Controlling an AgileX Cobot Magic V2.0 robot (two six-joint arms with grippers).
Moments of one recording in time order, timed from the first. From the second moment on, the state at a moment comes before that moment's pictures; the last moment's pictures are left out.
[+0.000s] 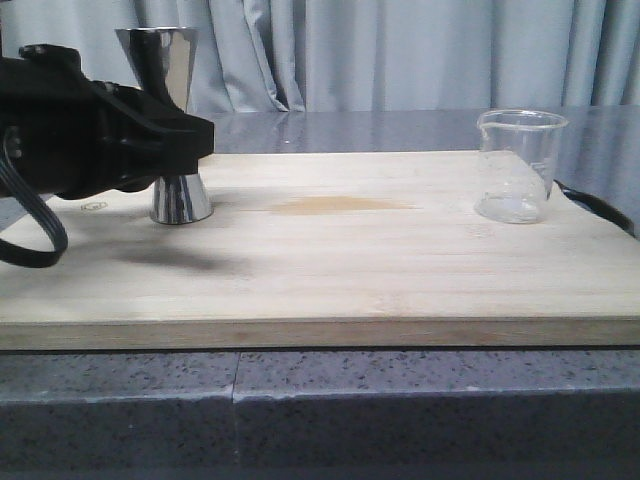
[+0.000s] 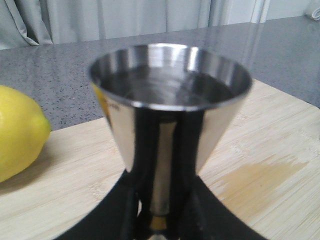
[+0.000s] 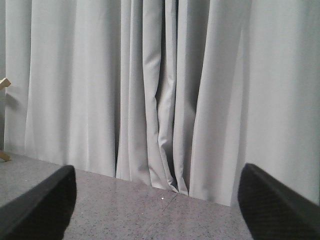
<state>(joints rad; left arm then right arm) -0.64 1.52 -0.47 0.06 -0.81 -0.13 0.50 1.06 -0.53 0.18 -0.77 -0.25</state>
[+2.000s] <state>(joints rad) -0.64 1.55 -0.47 0.07 -0.87 -0.12 0.50 1.05 -0.53 0.18 -0.77 -0.25</state>
